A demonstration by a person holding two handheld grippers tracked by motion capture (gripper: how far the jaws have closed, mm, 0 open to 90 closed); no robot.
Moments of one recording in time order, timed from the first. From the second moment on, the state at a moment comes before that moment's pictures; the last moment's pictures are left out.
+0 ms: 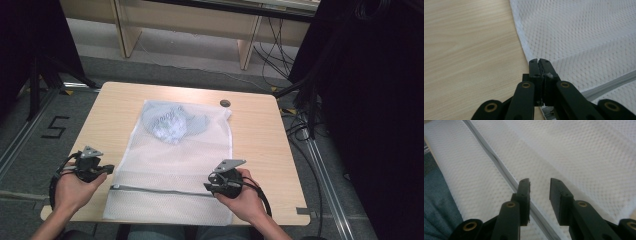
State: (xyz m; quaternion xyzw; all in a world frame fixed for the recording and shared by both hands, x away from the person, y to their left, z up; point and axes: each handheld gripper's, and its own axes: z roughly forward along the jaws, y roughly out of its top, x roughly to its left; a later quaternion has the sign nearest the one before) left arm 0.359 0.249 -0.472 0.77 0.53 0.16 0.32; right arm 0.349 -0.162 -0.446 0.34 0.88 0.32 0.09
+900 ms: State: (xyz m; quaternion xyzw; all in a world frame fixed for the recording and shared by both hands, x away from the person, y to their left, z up) left arm 0.371 0.245 -0.485 0.78 0.54 0.10 0.28; right arm 0.360 -0.061 -0.450 0.25 0.91 0.34 0.05
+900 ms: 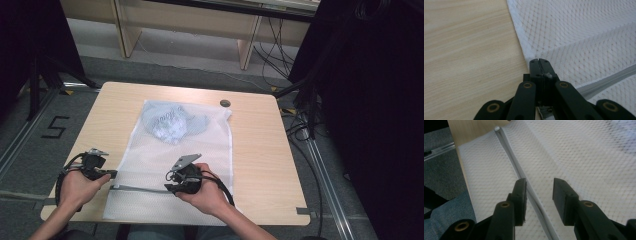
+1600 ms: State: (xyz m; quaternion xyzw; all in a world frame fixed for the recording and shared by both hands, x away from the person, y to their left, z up) left arm 0.364 0.243 -0.490 0.77 0.57 0.07 0.26; right arm 0.362 -0.010 -0.456 0.24 0.90 0.36 0.01
